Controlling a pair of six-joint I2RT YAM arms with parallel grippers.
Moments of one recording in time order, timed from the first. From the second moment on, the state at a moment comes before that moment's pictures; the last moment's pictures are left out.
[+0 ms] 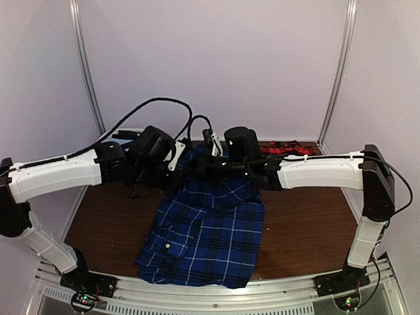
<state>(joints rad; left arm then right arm) -0.94 1.46 1.24 -0.58 -0.22 -0.27 0.94 1.82 1.36 0.21 -0.26 0.92</state>
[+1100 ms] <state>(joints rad) -0.79 1.62 1.73 -0.59 -0.05 -0.31 0.62 1.47 0.77 0.02 0.02 0.63</state>
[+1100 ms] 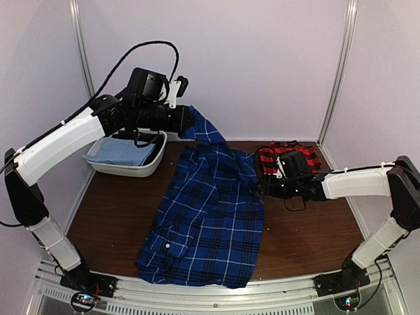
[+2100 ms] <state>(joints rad) -0.68 1.72 1.80 -0.60 0.09 -0.24 0.38 2.21 1.47 -0.02 -0.13 0.64</state>
